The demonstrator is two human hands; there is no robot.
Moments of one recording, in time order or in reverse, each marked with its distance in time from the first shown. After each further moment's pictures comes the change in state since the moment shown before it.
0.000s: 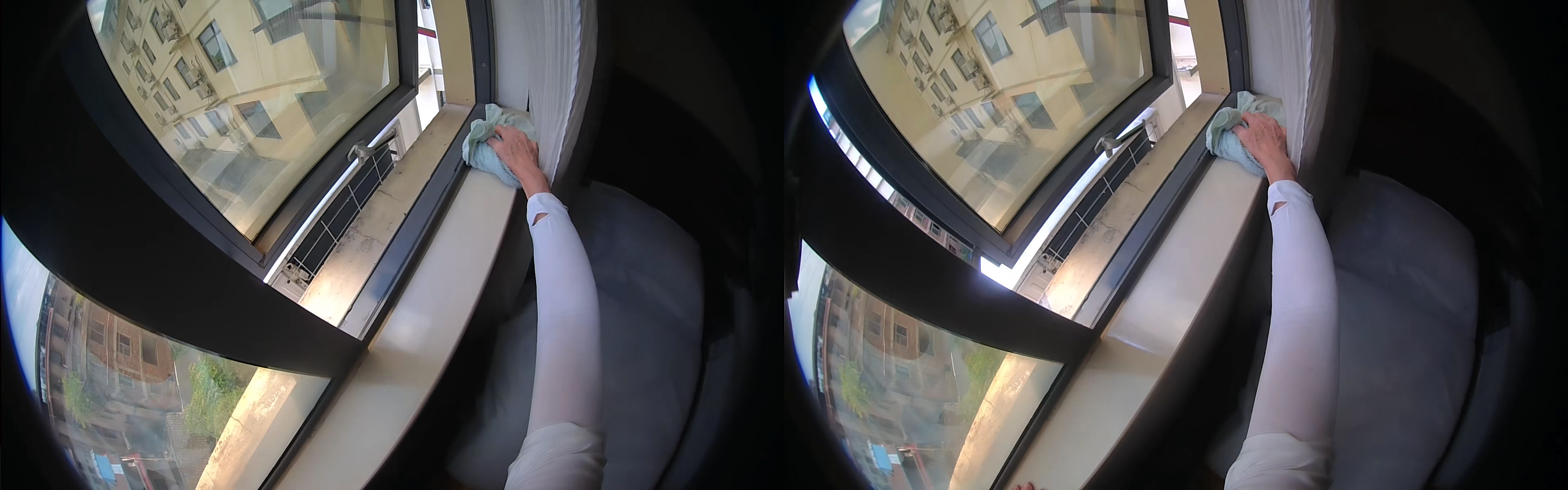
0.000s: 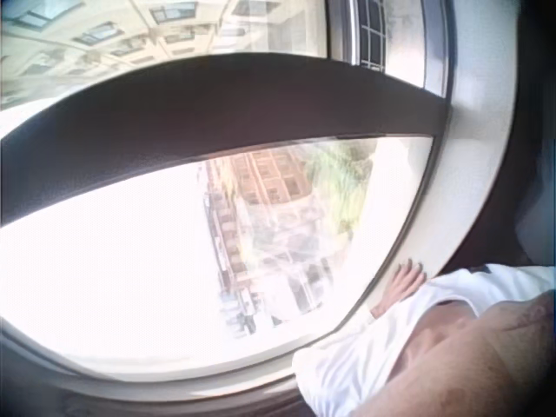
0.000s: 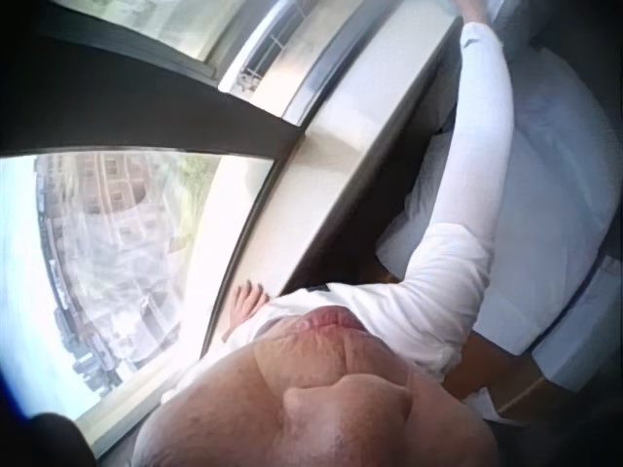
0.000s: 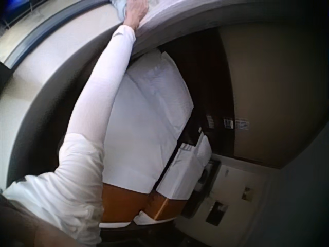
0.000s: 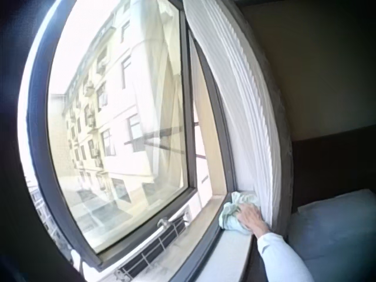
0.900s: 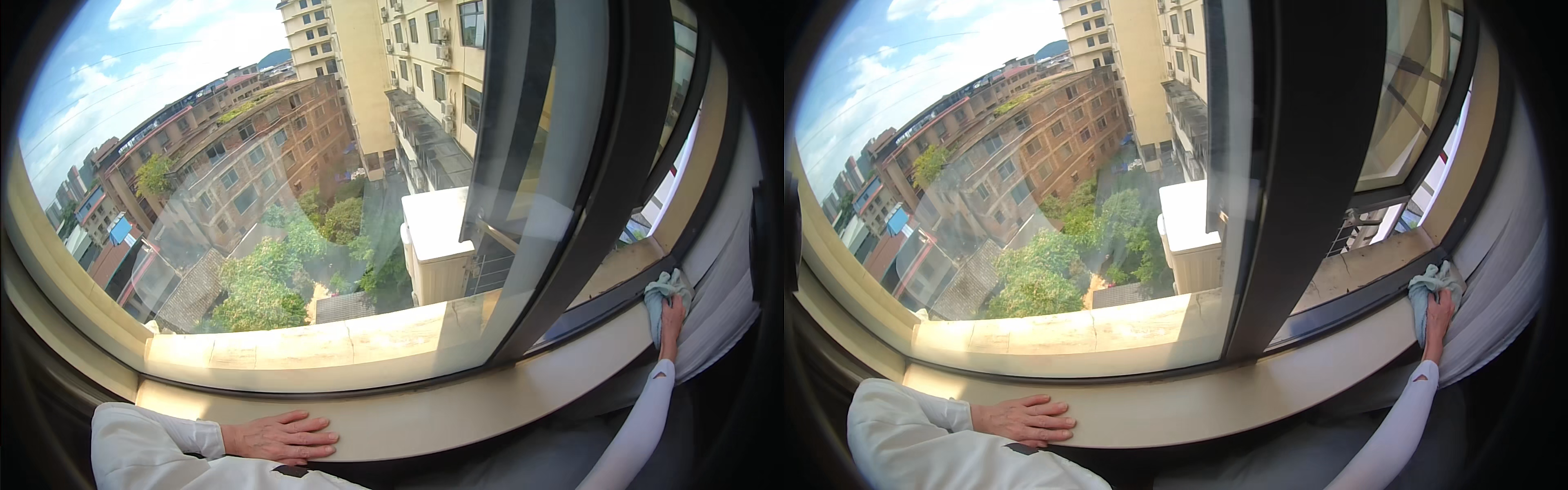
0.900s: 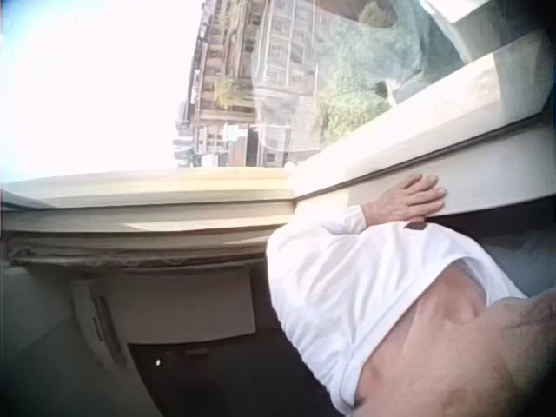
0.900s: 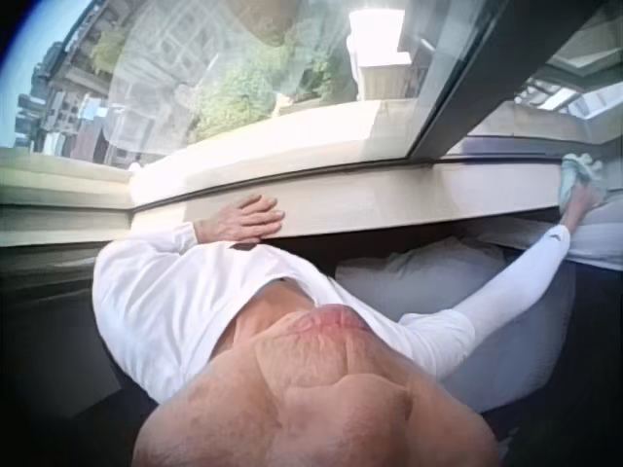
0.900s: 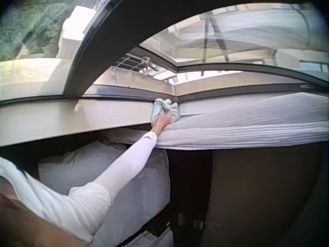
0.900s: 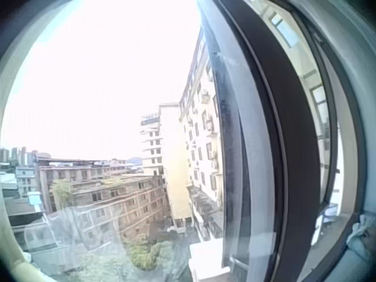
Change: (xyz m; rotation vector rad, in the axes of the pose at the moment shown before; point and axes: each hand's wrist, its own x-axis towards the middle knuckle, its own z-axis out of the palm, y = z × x) left_hand 0.013 -0.030 0.011 -0.237 -0.079 -0.049; right_hand -0.008 0.054 0.050 0.202 0.033 -0.203
